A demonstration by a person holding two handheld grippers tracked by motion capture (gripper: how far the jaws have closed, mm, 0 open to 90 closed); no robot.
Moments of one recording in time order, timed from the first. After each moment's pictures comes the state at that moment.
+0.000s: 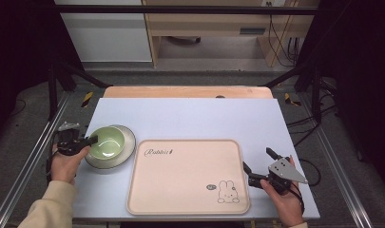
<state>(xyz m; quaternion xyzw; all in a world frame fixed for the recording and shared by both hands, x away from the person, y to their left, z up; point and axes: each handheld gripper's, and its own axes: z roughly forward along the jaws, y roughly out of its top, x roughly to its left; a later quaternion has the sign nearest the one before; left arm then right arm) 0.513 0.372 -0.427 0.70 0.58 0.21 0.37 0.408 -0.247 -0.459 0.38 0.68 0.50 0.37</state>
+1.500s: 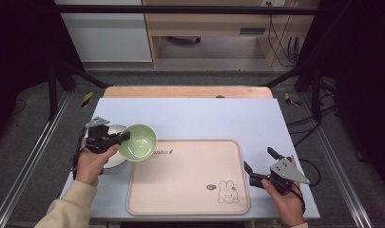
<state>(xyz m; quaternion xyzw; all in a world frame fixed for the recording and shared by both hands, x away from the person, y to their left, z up) 0.502 0.270 -0.398 0.74 0.48 0.15 0.44 0.408 -0.250 -0.457 0.38 0.68 0.51 0.37</state>
